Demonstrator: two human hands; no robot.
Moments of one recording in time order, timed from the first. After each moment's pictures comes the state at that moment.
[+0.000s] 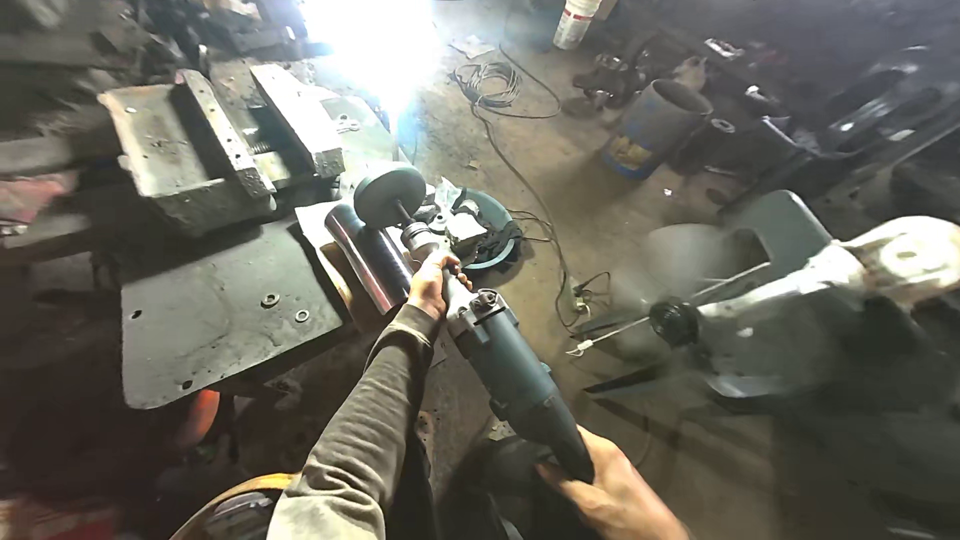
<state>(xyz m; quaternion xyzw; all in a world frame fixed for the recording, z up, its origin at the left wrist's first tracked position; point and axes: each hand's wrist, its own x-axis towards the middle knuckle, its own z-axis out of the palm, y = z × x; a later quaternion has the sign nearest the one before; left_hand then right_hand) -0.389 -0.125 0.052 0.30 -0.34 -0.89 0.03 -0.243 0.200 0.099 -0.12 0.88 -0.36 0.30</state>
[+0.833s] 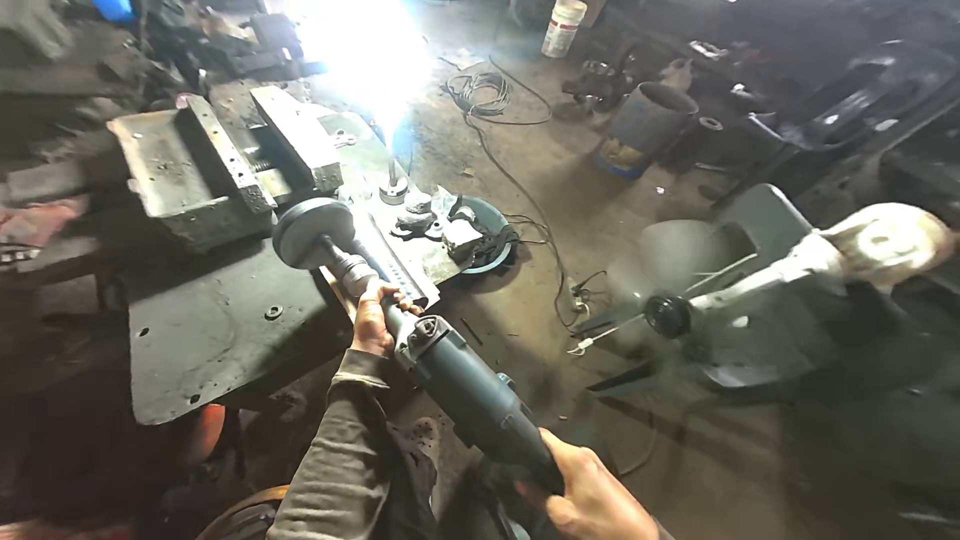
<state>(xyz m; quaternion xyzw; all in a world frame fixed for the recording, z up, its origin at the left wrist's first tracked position) -0.307 -0.172 0.049 0.27 -0.32 -0.90 0.13 -0.226 0.172 0.109 -0.19 0.89 -0.26 0.33</state>
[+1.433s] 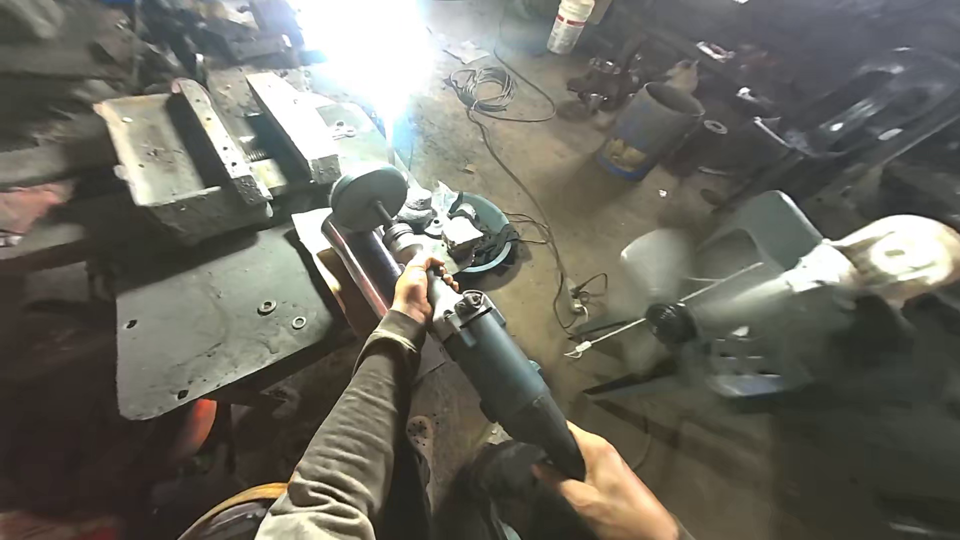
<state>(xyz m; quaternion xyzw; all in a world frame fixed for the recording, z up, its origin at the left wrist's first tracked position) -0.380 -0.140 0.061 0.29 -0.34 -0.90 0.05 -0.249 0.193 0.096 -0.15 0.88 -0.35 0.29</state>
